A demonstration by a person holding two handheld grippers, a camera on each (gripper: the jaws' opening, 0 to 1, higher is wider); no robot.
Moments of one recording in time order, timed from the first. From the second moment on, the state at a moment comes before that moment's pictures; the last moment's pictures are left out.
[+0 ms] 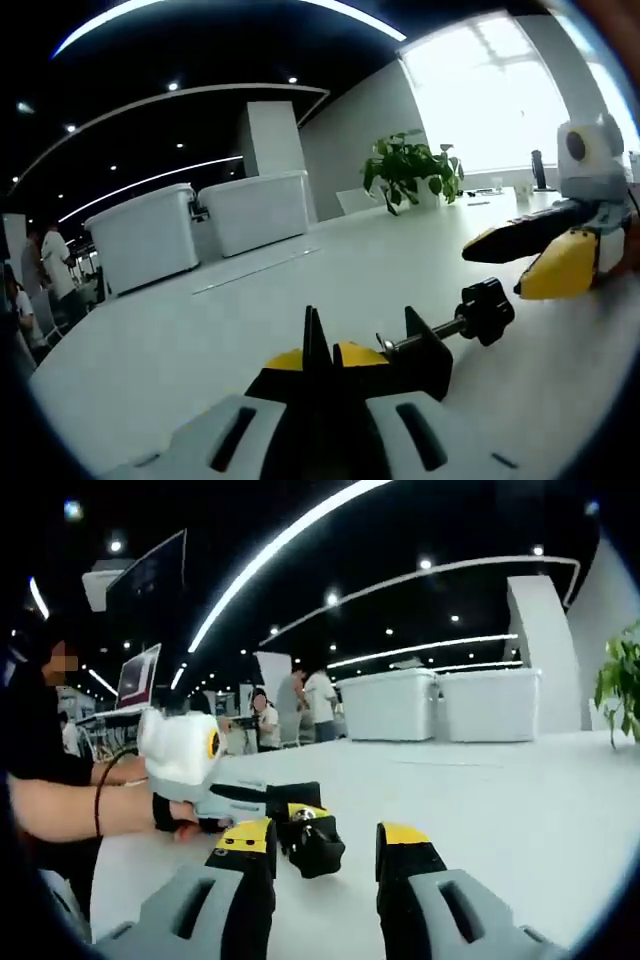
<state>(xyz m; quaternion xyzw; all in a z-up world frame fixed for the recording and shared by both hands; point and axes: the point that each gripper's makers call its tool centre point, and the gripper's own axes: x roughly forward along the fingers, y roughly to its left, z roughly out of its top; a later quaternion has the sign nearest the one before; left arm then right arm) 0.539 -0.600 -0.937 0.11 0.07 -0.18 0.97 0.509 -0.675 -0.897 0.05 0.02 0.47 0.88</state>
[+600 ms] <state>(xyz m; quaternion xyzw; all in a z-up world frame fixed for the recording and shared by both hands) 0.540 -0.599 -0.937 0.12 0.06 -0.18 0.97 0.507 -0.660 -0.923 0.08 0.14 0.48 0.86</state>
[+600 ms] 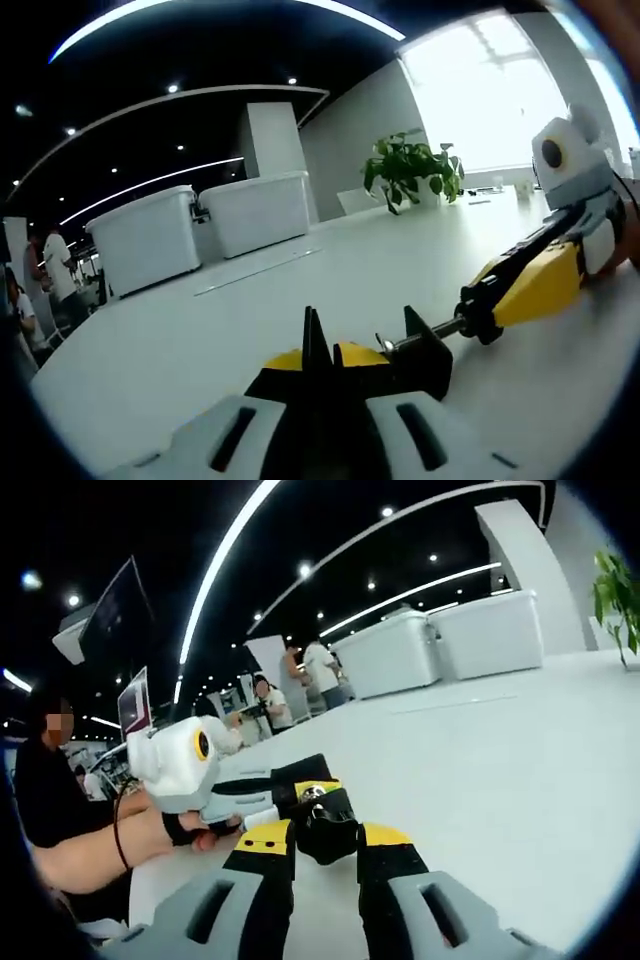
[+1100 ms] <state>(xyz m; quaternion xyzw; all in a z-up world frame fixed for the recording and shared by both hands) 0.539 -0.599 -0.937 0.12 0.06 -0.18 0.97 0.497 -0.656 -0.918 -0.14 -0.01 0.46 0.88</state>
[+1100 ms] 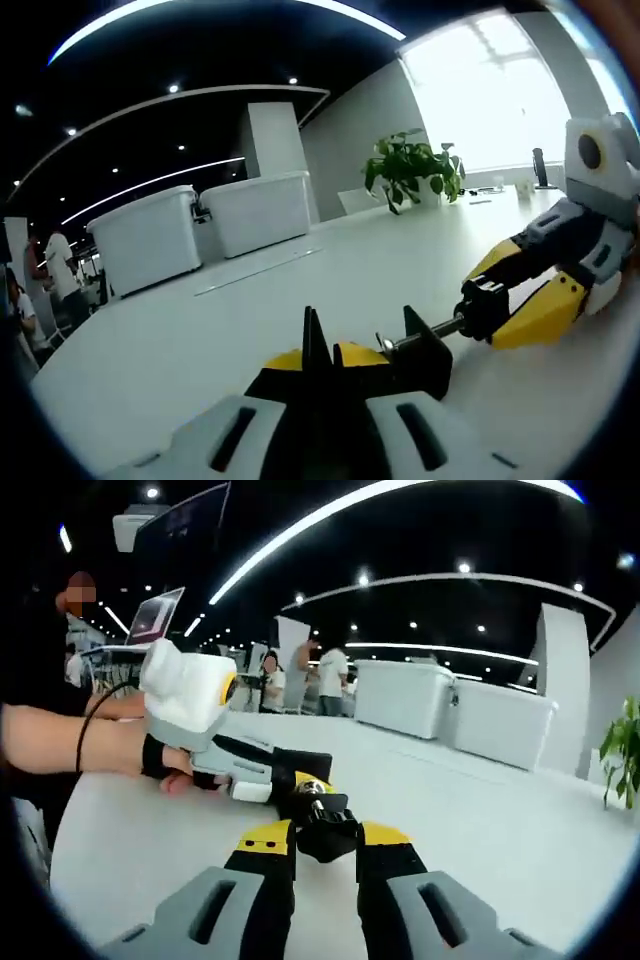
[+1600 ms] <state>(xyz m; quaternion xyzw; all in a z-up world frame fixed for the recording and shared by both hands) 0.539 -0.597 -0.937 0.12 0.06 -0.18 0.98 0.490 -0.650 -0.917 -0.37 -0.12 0.40 0.83</state>
